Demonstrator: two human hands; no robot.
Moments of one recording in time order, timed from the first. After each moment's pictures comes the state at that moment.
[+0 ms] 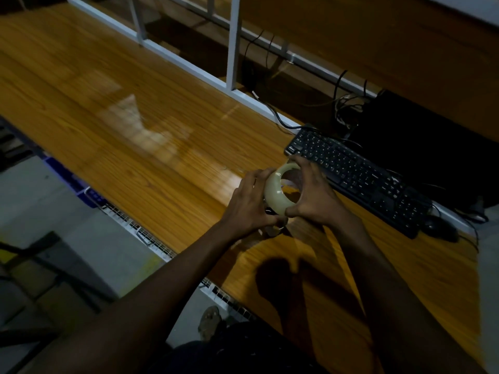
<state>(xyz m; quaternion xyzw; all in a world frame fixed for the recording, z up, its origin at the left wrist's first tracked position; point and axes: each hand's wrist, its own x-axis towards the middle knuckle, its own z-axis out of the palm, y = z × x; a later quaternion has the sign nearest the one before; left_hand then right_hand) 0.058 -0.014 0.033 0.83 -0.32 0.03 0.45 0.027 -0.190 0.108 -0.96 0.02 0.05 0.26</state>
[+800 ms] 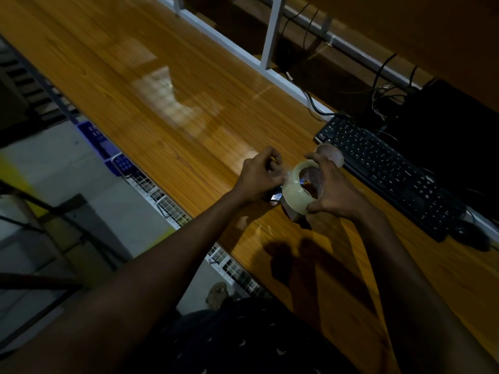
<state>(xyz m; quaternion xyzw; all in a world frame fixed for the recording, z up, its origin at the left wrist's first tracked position) 0.073 0.018 0.038 0.79 -0.19 -0.02 0.59 0.027 -0.181 0.094 -0.96 -0.03 0.12 0.26</state>
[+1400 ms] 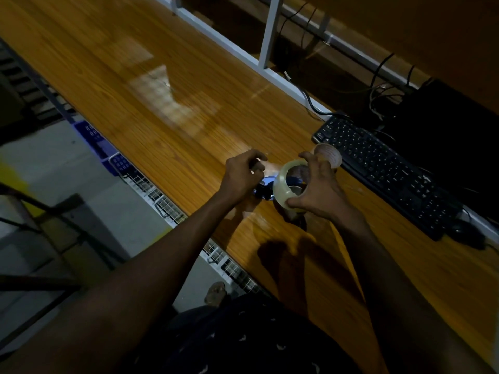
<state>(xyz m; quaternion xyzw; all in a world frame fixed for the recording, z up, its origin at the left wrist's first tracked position) 0.079 0.037 0.023 0.83 -0.13 0.05 0.54 0.027 -0.154 0.083 -0.97 0.03 0.08 0.21</state>
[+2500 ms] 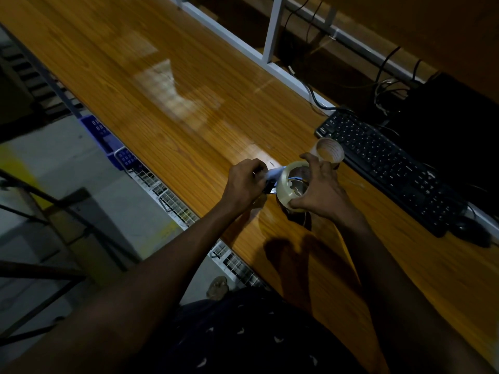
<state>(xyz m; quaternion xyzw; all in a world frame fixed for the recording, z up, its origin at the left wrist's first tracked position) 0.052 0.032 0.006 0.86 -0.16 0.10 0.47 0.016 -0.157 0.078 -0.97 0.04 0.11 0.20</state>
